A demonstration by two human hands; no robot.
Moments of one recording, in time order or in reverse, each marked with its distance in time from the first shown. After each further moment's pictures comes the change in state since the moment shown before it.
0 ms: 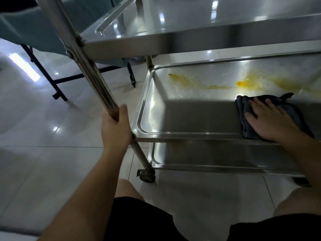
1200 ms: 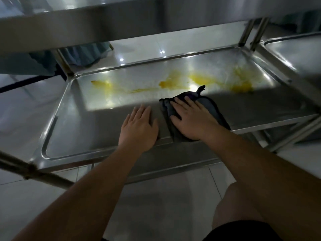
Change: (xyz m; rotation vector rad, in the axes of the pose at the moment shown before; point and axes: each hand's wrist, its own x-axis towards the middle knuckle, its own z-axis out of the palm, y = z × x) left_hand -0.105 0.039 0.267 0.790 -0.698 0.562; right_hand -0.001 0.038 -0.001 0.061 -0.004 -0.202
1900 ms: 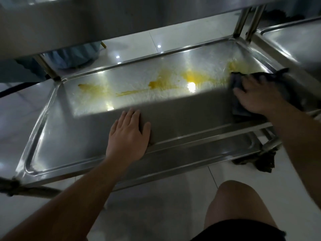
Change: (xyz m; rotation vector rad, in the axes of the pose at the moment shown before) left_hand -0.005 0.008 -0.003 0.017 0.049 0.002; right_hand -0.014 0.203 -0.050 0.004 0.054 0.510
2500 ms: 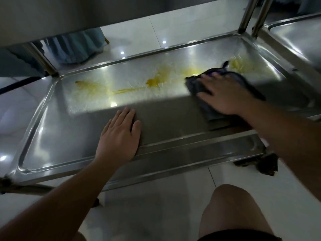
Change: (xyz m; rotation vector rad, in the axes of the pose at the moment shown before) left_hand -0.001 -0.003 -0.005 -0.034 -0.033 -0.005; right_hand 0.012 -0.072 0.009 -0.070 0.108 -0.497
